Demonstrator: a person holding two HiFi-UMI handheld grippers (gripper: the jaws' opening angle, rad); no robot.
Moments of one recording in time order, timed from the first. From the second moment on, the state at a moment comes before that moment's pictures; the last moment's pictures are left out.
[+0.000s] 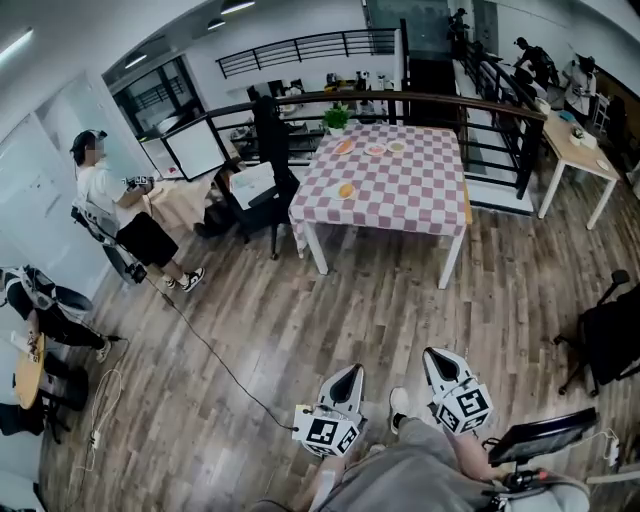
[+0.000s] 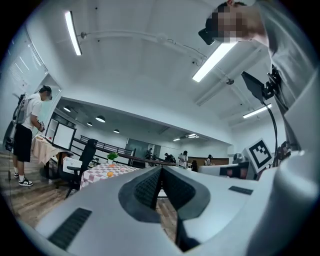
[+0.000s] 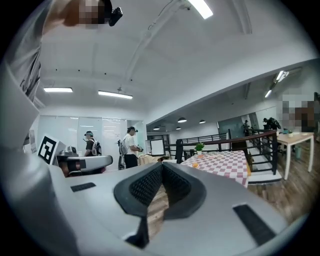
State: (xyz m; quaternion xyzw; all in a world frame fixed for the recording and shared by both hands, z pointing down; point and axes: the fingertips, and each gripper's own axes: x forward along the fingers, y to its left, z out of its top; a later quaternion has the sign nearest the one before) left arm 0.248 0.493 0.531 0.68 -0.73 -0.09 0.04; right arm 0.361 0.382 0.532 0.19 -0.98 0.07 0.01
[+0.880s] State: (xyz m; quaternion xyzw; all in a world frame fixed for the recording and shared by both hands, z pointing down) left arm 0.150 0.311 0.544 0.64 -0.76 -0.06 0.07; right arm 0.215 0.182 0.578 0.10 -0.99 0.11 0.00
